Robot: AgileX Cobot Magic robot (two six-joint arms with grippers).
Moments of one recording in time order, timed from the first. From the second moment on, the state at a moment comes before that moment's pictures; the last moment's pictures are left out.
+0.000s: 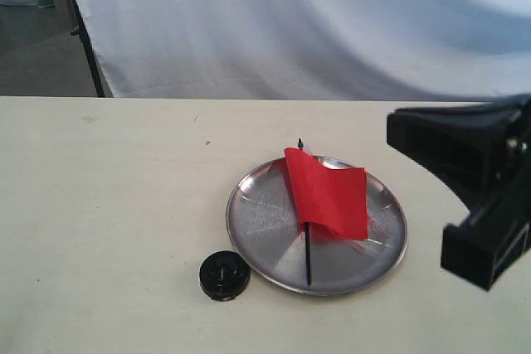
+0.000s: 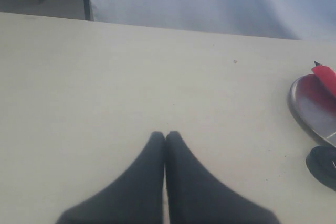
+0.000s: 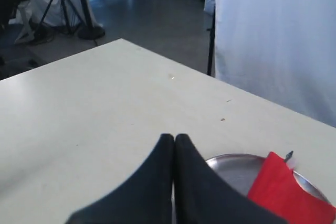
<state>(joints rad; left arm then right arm) 0.08 0.00 0.00 -0.14 0.37 0.01 0.78 0.71 -0.57 0.59 0.19 -0.58</state>
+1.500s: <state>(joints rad) 0.08 0.00 0.00 -0.14 0.37 0.01 0.44 0.01 0.00 0.54 0.23 -0.51</state>
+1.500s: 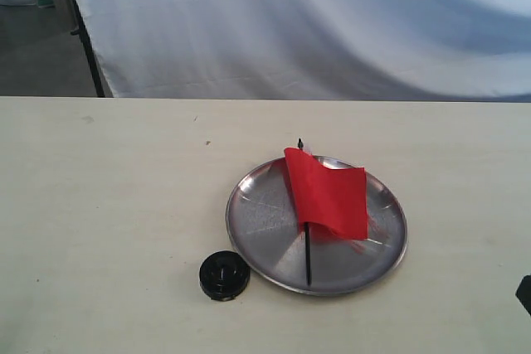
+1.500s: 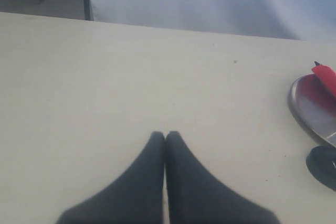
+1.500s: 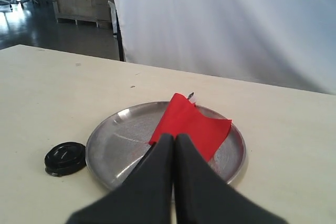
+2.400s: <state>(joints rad) 0.08 0.00 0.00 -0.14 0.37 0.01 0.44 0.01 0.00 0.05 0.34 -0.13</state>
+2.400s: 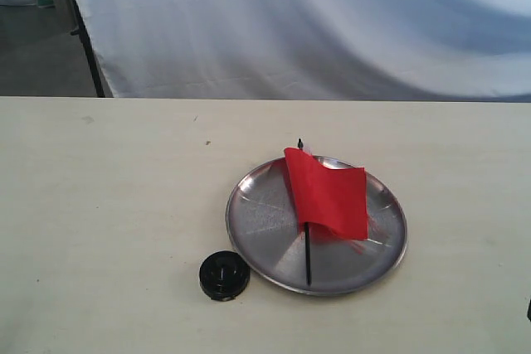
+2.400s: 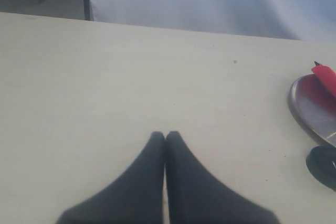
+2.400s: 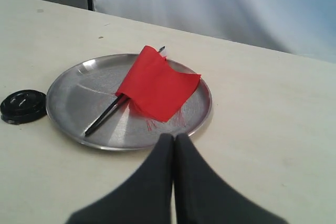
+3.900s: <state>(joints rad) 0.08 0.00 0.00 -0.14 0.37 0.01 0.17 0.01 0.00 0.05 0.35 0.00</state>
